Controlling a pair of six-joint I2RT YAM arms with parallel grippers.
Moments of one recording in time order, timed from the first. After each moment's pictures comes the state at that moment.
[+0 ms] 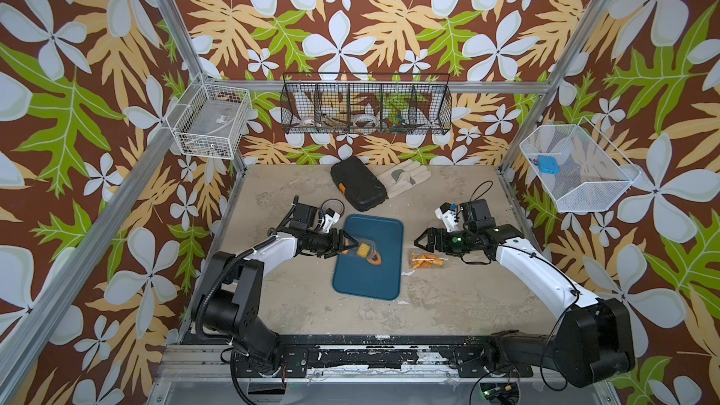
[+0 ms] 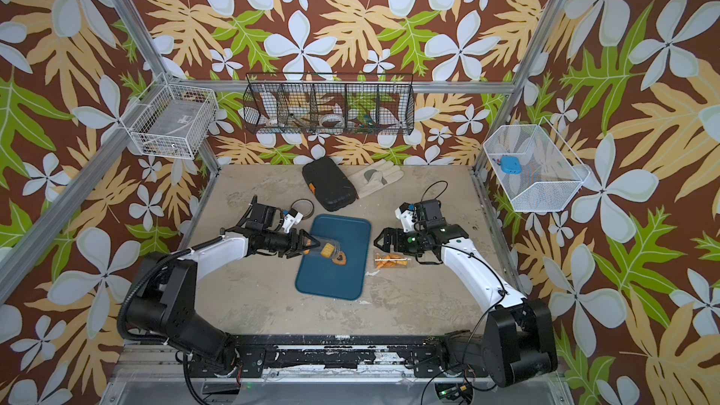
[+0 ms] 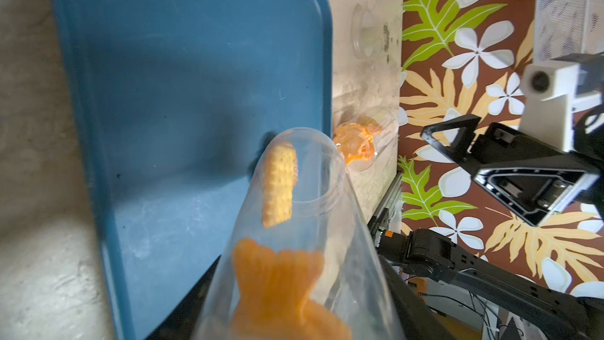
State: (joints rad) left arm -0.26 1.54 0.85 -0.23 0.82 -0.53; right arm 0.23 1.31 0.94 -0.63 -0.54 0.32
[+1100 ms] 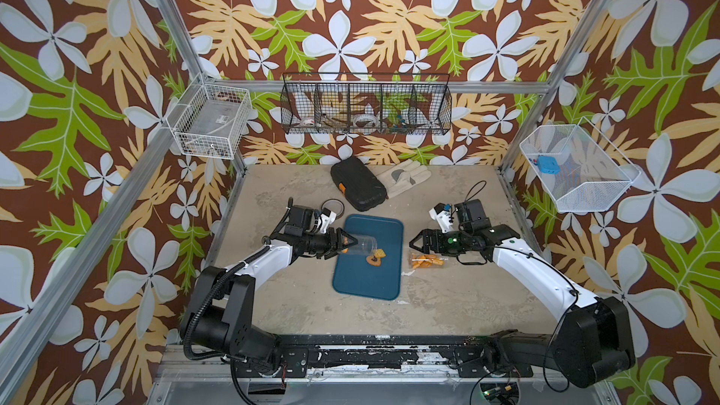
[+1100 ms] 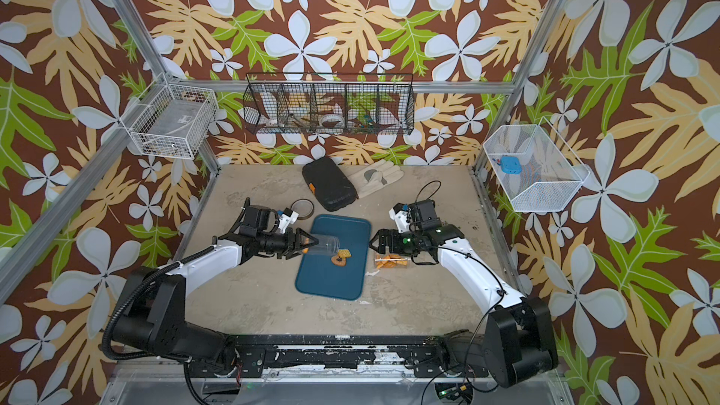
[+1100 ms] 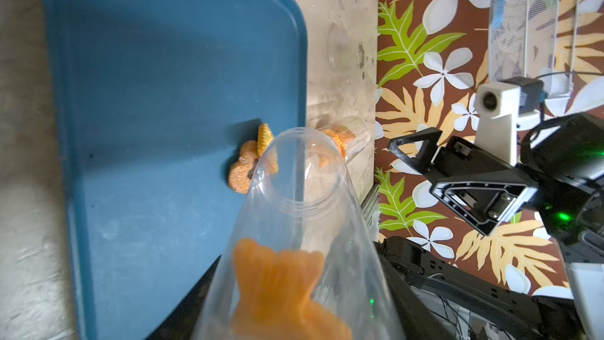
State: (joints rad) left arm -0.25 1.48 0.81 -0.20 0.81 -0.65; right arm 0.28 1.31 0.94 -0.61 -0.54 0.33
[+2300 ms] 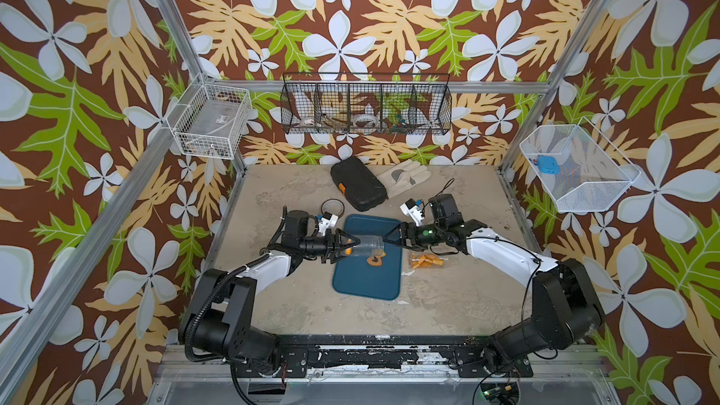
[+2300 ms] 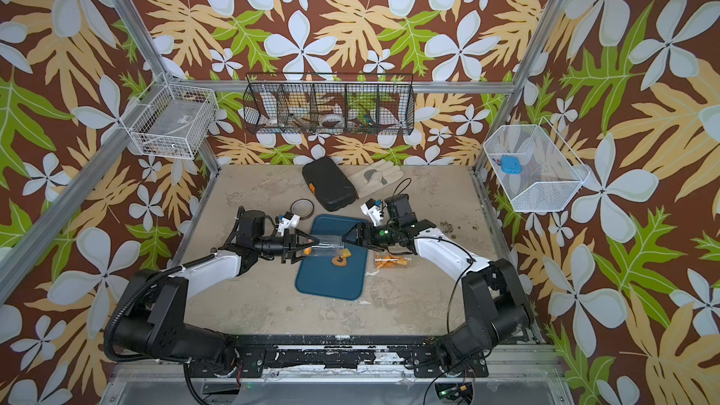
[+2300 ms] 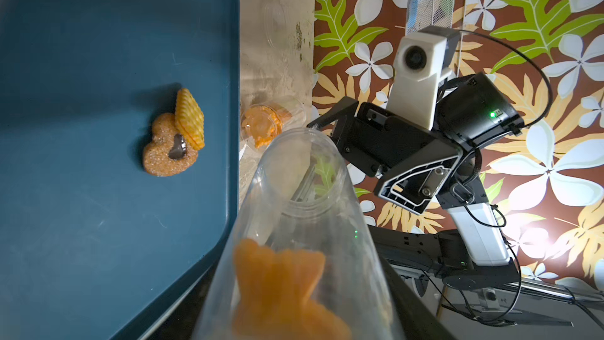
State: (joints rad) left arm -0.24 1.45 0.64 0.23 1.08 -0.98; right arm 0.42 1.56 1.01 -0.26 -0.83 0.53
